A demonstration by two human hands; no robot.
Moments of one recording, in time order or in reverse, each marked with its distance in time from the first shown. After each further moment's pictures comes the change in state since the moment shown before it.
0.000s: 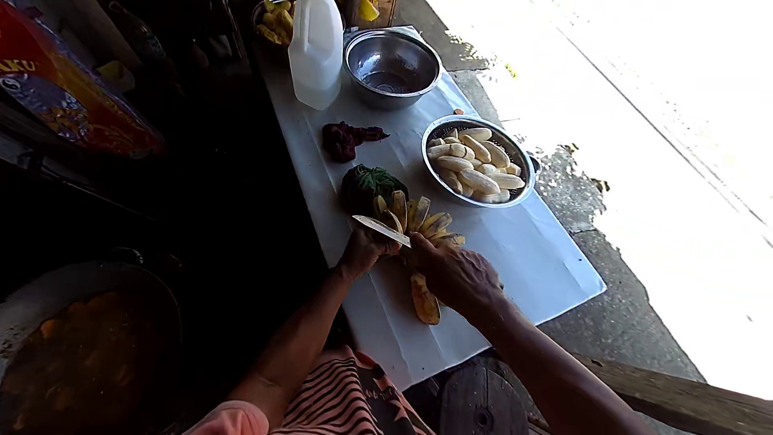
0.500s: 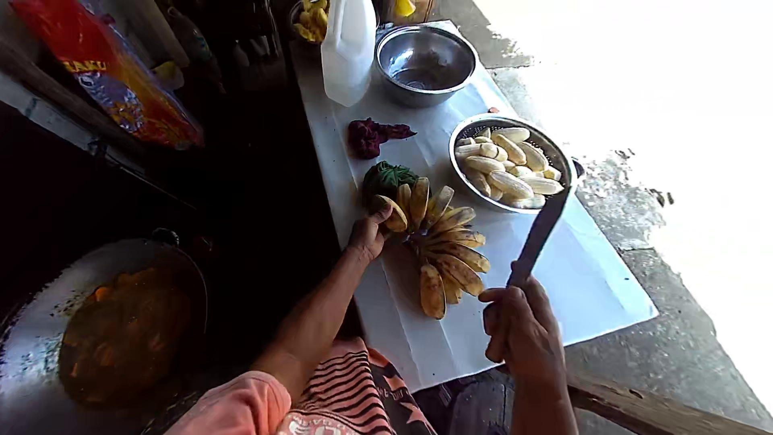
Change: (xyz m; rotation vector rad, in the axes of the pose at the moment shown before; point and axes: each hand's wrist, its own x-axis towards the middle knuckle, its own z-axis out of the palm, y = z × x) left_hand 0.032 0.000 -0.007 -0.595 0.332 -0.231; right_hand -0.065 0.052 0.085 1.608 0.484 0.081
